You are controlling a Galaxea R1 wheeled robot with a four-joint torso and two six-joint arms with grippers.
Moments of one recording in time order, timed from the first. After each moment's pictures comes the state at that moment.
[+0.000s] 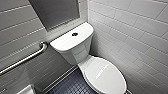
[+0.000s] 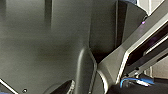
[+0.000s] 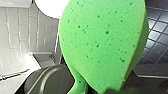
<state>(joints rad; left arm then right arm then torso) 1.35 2.46 -1.73 0.43 0.09 -0.38 -1.16 1.92 -1.11 0.07 0.27 0.13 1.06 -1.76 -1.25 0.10</state>
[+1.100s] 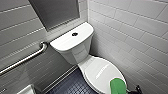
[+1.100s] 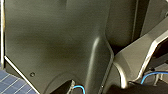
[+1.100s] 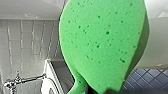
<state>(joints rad) 1.40 2.58 -1.96 0.11 0.04 -0.10 -0.66 2.00 -1.13 0.28 -0.06 0.14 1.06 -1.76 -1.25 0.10</state>
